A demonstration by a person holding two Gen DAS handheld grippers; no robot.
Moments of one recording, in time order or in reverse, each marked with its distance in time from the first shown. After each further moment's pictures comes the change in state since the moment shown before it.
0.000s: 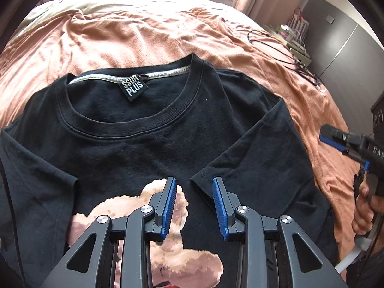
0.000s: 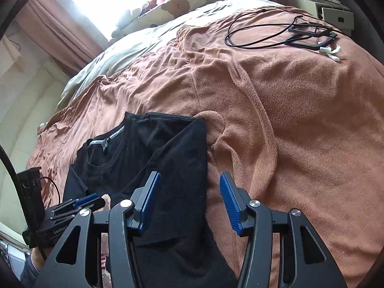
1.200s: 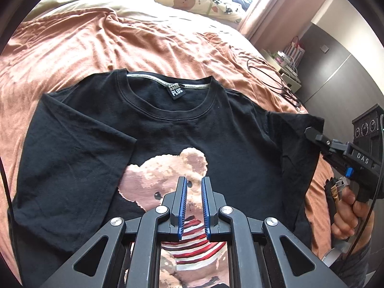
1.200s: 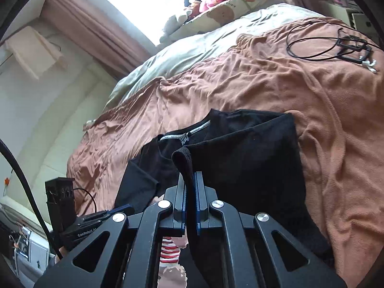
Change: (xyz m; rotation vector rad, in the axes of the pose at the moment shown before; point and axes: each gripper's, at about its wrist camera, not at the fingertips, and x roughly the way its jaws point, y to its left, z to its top) left arm -0.104 0.054 -0.049 -0.121 -0.090 -0.097; right arm -0.022 0.071 -0.041 -0.056 -0.038 0.250
